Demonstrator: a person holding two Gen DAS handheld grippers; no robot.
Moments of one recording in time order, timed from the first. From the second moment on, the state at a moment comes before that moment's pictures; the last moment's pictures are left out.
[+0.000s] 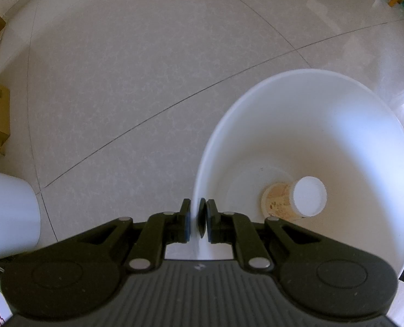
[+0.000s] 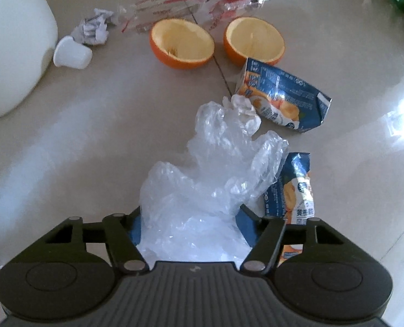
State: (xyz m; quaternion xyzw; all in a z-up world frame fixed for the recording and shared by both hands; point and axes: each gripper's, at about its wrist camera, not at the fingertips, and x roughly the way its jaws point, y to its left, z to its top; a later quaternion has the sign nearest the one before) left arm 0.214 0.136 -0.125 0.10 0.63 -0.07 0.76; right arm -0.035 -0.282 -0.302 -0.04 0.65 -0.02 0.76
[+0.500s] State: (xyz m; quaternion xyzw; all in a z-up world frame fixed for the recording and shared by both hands) left arm 0.213 0.135 -0.127 0.10 0.63 -0.07 0.76; right arm -0.011 -0.271 -0.179 -0.04 0.63 0.04 0.78
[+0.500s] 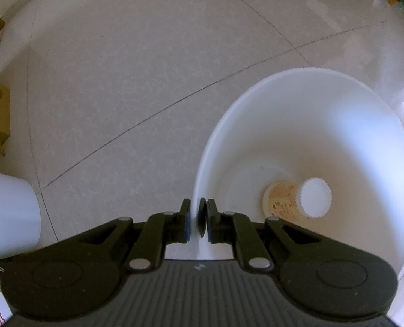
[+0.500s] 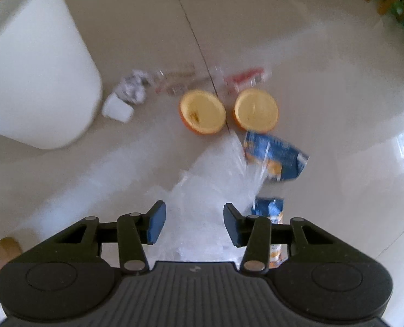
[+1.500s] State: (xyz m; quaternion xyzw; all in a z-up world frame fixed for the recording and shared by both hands) left arm 0.214 0.131 -0.127 0.10 0.64 -0.07 0.76; right arm -0.016 -0.227 -0.280 -0.04 0.63 0.05 0.78
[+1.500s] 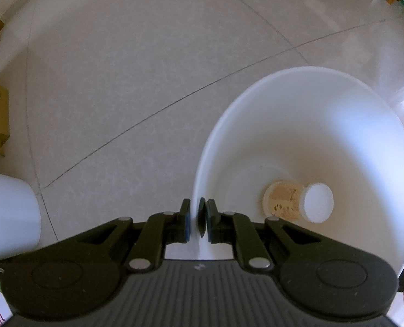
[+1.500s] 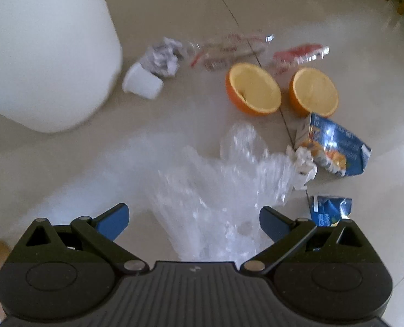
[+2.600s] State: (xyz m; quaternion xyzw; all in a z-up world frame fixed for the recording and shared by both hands) left arm 0.214 0.133 -0.128 0.10 0.64 -0.07 0.76; right arm -0.002 -0.224 -0.106 -0.04 0.58 0.12 0.80
